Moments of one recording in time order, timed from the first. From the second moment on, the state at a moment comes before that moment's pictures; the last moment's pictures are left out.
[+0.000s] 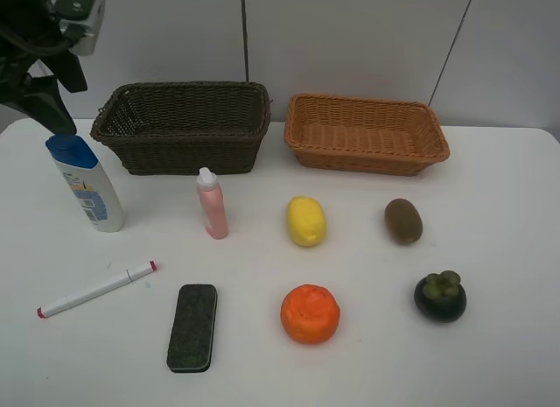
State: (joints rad) left arm -0.14 1.72 -1.49 -0.06 1.20 1.26; right arm -0.03 0.00 -0.53 -0.02 1.07 0.05
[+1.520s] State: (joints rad) left arm -0.12 1.95 -1.41 0.00 1.08 1.28; right arm -0.03 0.00 -0.53 -0.02 1.07 0.05
